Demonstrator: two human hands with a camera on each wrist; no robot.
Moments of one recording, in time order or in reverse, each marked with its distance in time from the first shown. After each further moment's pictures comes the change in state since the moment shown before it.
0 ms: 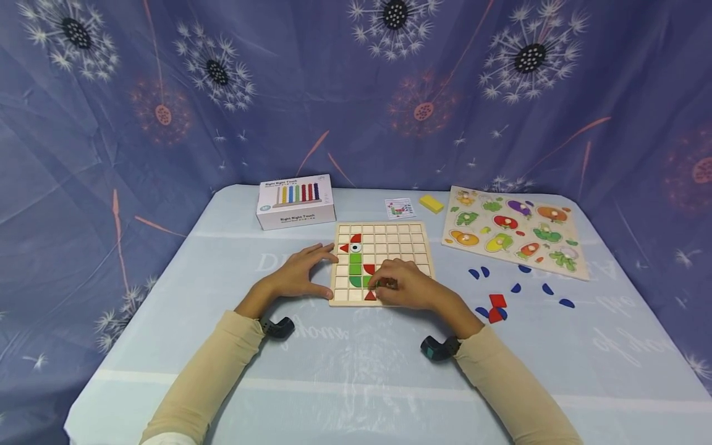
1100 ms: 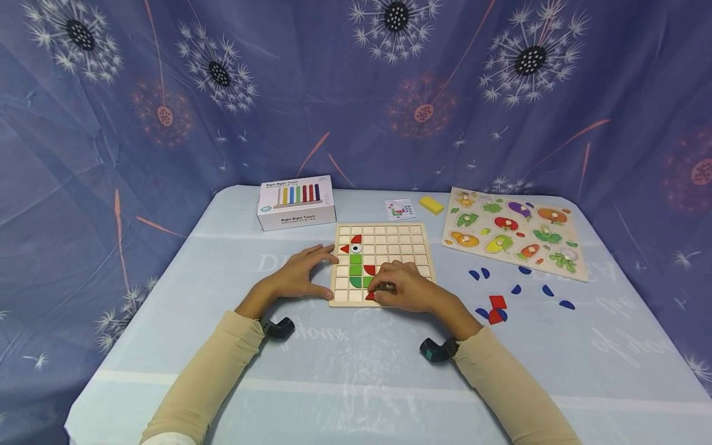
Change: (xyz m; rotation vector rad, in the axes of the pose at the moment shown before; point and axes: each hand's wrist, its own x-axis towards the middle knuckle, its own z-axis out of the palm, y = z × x) left_hand -0.001 -0.001 0.001 0.000 0.012 0.012; right_hand -0.001 0.000 0.005 -0.093 -0.051 0.094
